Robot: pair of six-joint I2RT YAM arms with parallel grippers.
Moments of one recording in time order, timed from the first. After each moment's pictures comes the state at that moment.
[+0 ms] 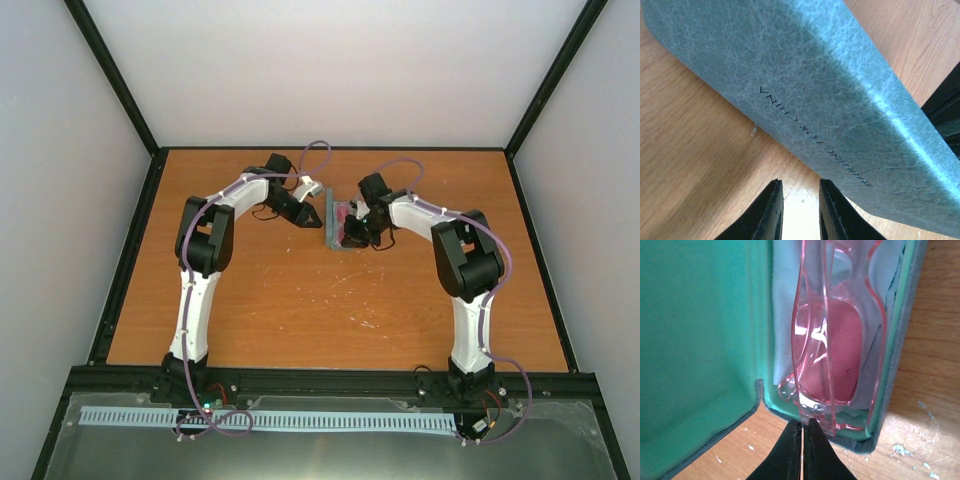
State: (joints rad) left arm -0.34 2.35 1.86 -0.80 0.74 0.33; right arm 0.44 2.05 1.44 -0.60 -0.49 0.48
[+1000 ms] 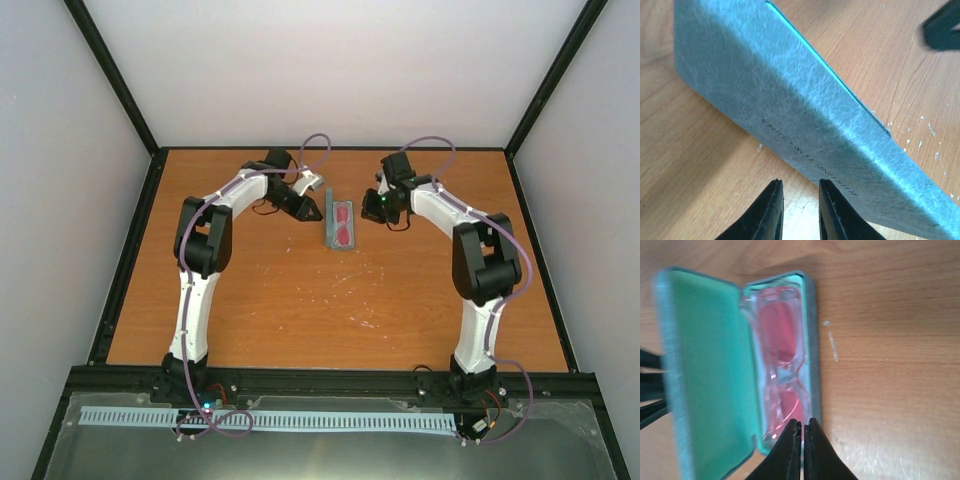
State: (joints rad) left arm -0.34 2.33 1.89 -0.81 0.72 0.32; right arm 0.33 1.94 1.48 -0.58 -0.36 0.53
